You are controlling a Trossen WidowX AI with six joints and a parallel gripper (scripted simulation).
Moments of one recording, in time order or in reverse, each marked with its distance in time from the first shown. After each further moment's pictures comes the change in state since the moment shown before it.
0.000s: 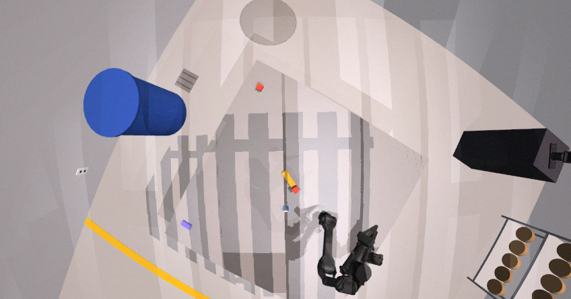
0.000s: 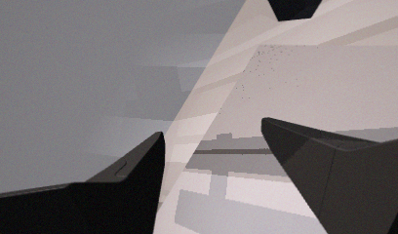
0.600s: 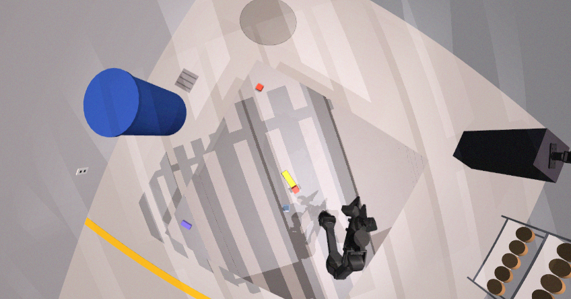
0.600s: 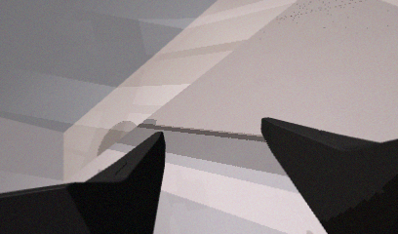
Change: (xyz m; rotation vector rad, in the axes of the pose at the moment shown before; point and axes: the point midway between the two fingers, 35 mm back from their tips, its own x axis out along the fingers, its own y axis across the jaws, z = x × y) arm 0.056 0.047 -0.091 -0.343 0.359 0.075
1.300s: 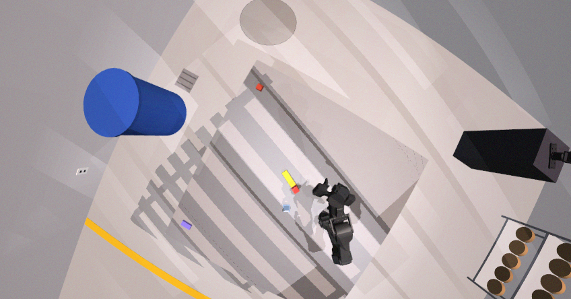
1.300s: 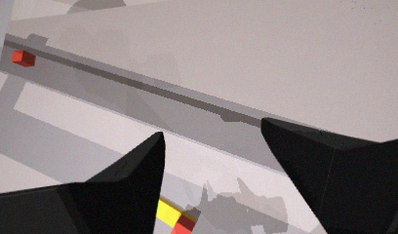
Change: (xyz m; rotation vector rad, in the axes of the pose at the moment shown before) arm 0.061 0.072 -0.110 -0.503 0.397 0.105
